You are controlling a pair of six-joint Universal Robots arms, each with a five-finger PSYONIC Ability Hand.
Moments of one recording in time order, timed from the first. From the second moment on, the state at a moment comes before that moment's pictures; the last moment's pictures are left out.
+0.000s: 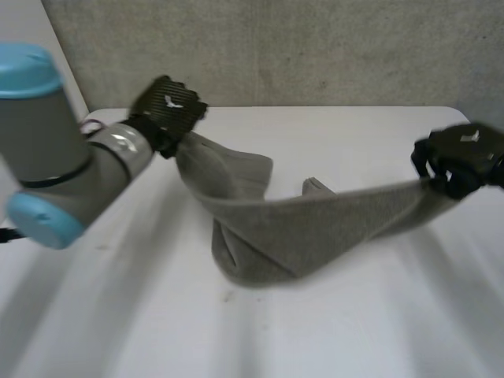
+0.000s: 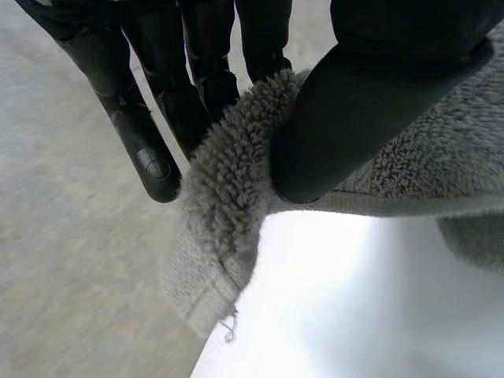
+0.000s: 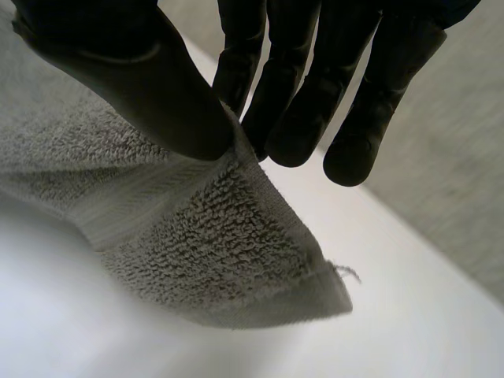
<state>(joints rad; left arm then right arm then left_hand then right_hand) 4.31 -1.97 -1.22 3.11 -1.36 3.86 1.51 -1.41 1.44 0.35 0.96 2.59 1.19 1.22 1.22 1.22 1.03 1.34 1.33 1.34 1.34 1.17</state>
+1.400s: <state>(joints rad) 4.44 -2.09 -0.67 2.94 -1.48 3.18 1.84 -0.90 0.30 0.41 1.27 2.68 1.19 1.22 1.22 1.22 1.03 1.34 1.33 1.34 1.34 1.17</state>
